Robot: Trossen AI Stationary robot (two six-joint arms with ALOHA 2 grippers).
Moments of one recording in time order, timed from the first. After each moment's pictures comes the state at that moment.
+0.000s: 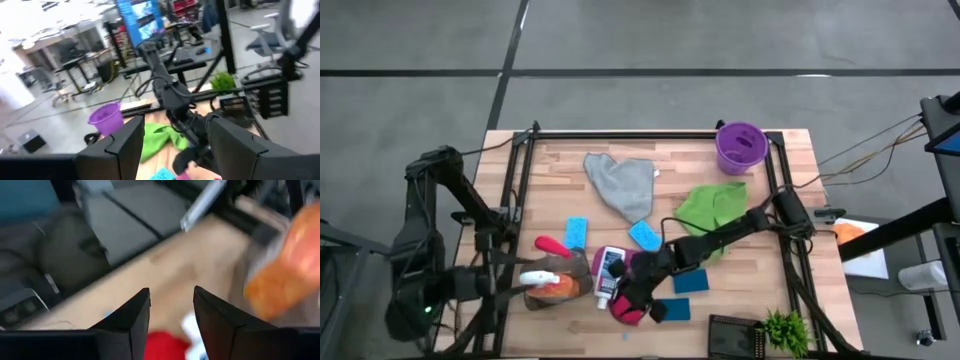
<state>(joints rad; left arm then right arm) -1.27 1.23 1.30 -0.75 -1.39 -0.37 0.32 2.09 1.47 0.12 -0.36 -0.32</state>
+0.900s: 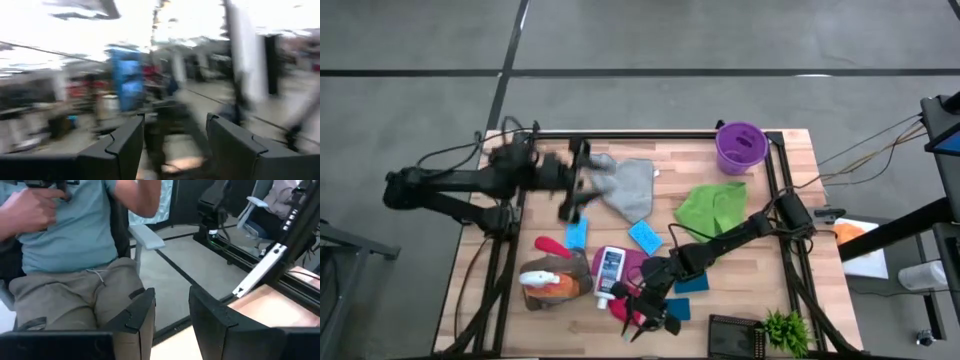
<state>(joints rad) 0.04 1.06 0.94 0.35 0.19 0.14 0.38 2.08 1.43 0.39 -0.62 -0.22</state>
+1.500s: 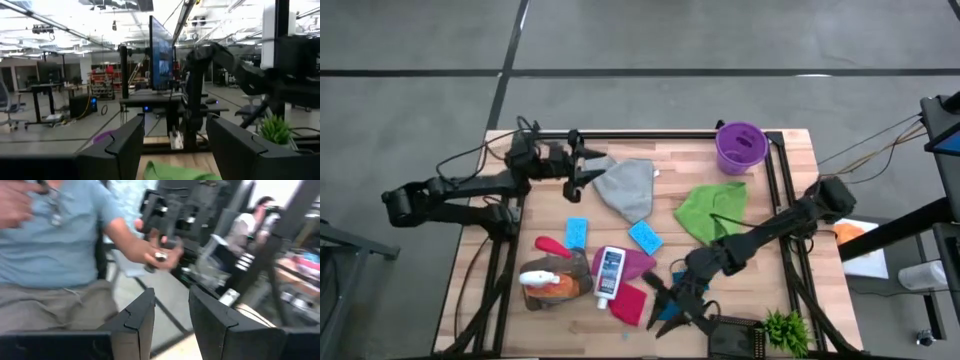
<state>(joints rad) 0.51 1.10 0.42 0.92 0.52 -0.05 0.45 1.73 1.18 0.45 -0.41 -0.31</state>
